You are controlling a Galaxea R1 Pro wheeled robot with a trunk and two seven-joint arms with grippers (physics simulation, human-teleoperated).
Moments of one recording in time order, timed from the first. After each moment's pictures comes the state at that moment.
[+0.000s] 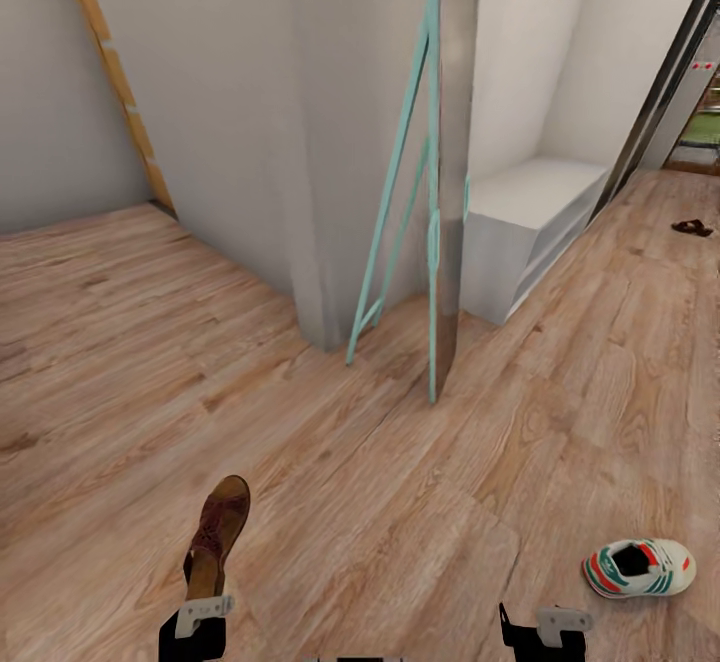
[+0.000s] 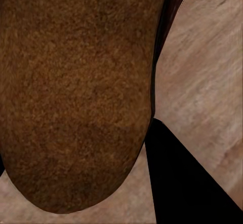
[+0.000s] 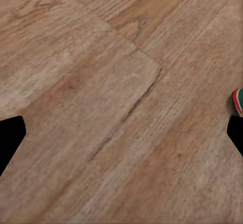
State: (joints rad) left arm -0.33 0.07 -0.06 -0.28 0.17 -0.44 -0.04; right arm -0.22 -0.10 0.07 -0.47 -0.05 -0.40 -0.14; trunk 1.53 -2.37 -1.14
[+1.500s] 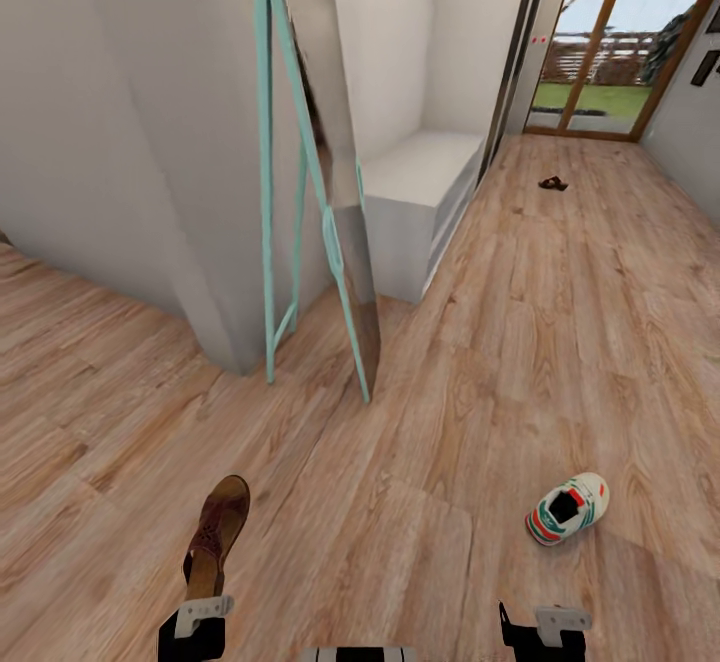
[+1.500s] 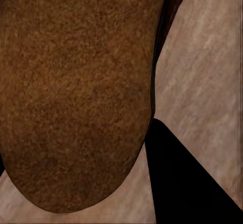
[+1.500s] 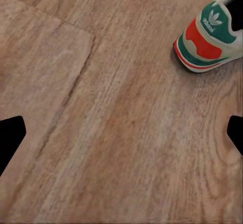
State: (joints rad) left arm -0.33 0.07 -0.06 -0.28 0.17 -0.44 -0.04; right arm -0.22 -0.10 0.07 -0.47 -0.05 -0.40 -0.14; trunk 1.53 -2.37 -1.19
